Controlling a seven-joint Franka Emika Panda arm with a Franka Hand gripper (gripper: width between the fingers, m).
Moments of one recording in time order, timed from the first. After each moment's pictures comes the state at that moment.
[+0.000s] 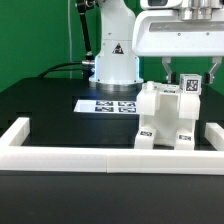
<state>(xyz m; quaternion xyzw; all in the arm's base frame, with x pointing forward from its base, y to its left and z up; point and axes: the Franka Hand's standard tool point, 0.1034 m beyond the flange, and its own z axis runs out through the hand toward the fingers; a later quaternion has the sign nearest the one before) 0.556 0.090 0.116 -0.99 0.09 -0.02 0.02</state>
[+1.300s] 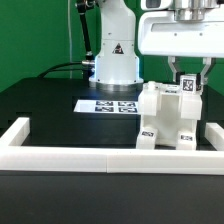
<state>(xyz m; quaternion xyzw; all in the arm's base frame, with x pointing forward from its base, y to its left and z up) 0.555 0.091 0.116 -0.92 0.40 -0.01 0.03</state>
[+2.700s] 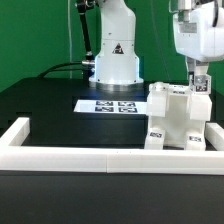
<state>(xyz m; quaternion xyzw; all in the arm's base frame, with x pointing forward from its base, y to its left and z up) 0.554 0.102 0.115 -0.67 0.74 0.02 0.05</state>
